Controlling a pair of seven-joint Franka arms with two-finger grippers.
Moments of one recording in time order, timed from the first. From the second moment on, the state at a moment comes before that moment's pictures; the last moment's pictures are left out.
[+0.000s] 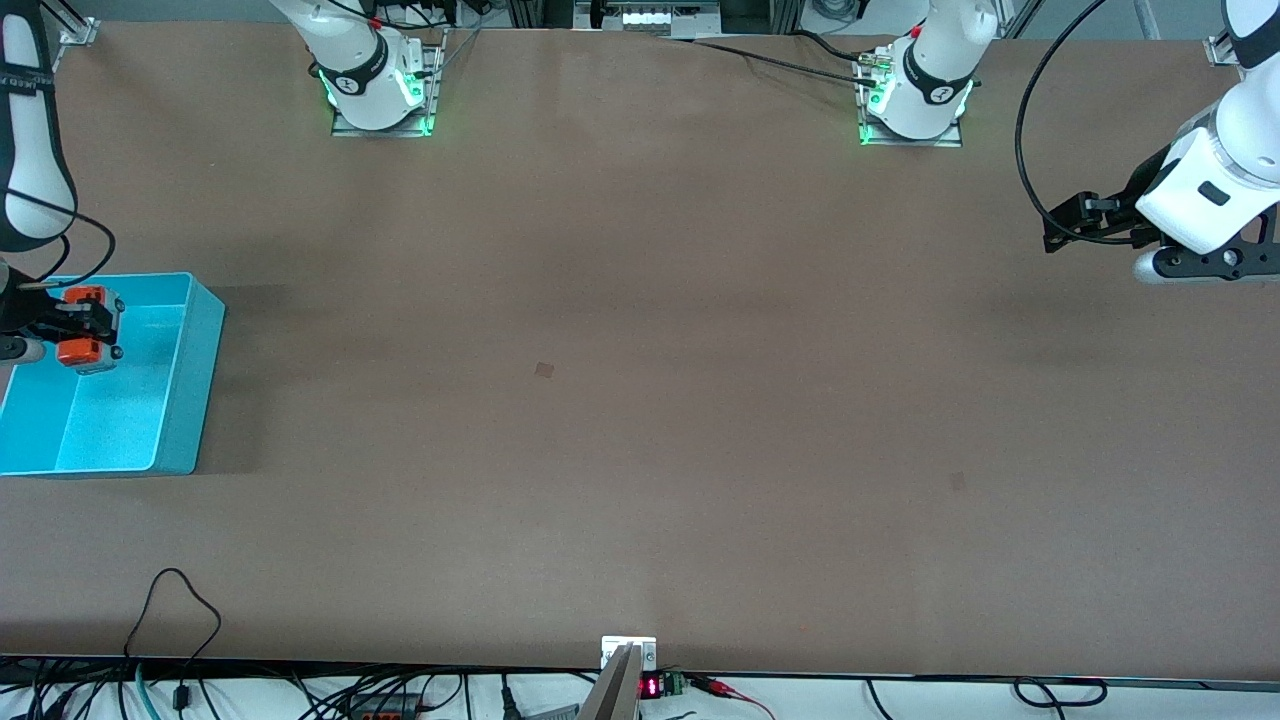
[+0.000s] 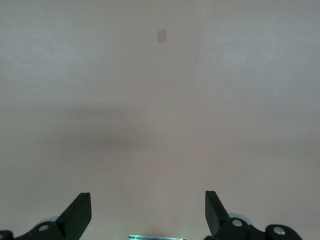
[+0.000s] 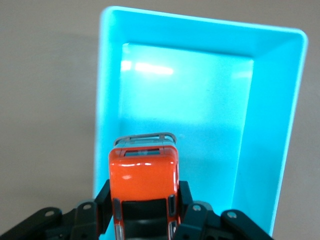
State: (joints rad) left arm -0.05 0.00 -0.02 -1.65 0.03 1.53 -0.11; right arm -0.28 0.29 -0.14 -1.92 -0.04 2.27 -0.48
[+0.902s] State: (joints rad) left arm -0.05 0.00 -0.02 -1.65 0.03 1.53 -0.11; right arm -0.33 0.51 -0.19 -1.92 0.01 2.44 -0.44
